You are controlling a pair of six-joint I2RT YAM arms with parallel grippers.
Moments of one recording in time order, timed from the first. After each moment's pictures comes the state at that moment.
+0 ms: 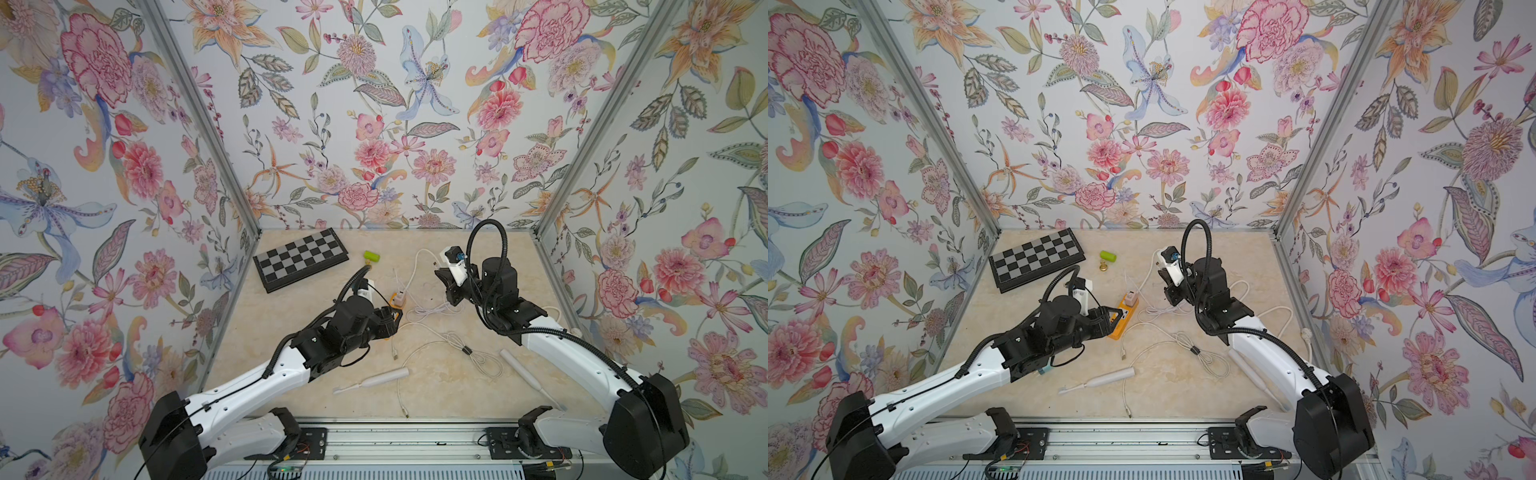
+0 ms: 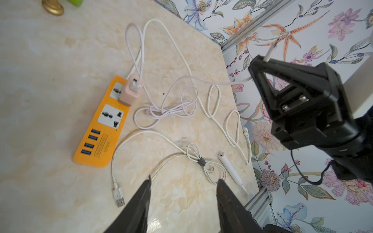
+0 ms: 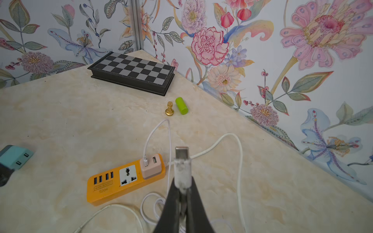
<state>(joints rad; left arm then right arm) -0.91 1.10 0.76 -0.21 -0.11 -1.00 0.47 1.27 0.89 0.04 -0.23 -0.16</state>
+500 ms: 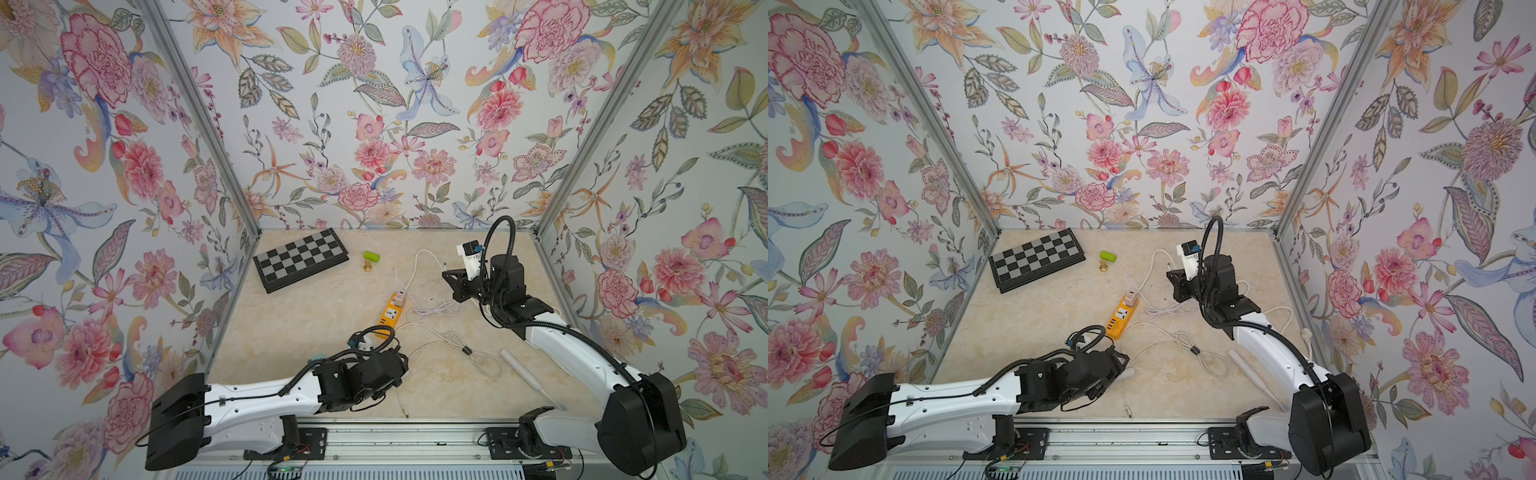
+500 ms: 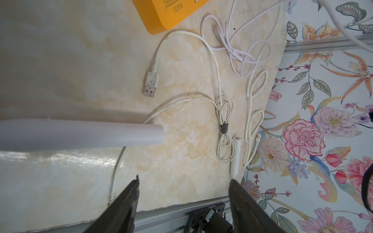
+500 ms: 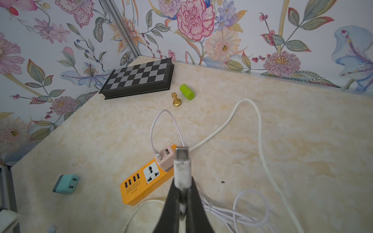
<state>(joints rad) -1.25 1.16 0.64 -0.31 -0.31 -1.78 0.39 1.29 0.90 -0.02 -0.34 0.14</state>
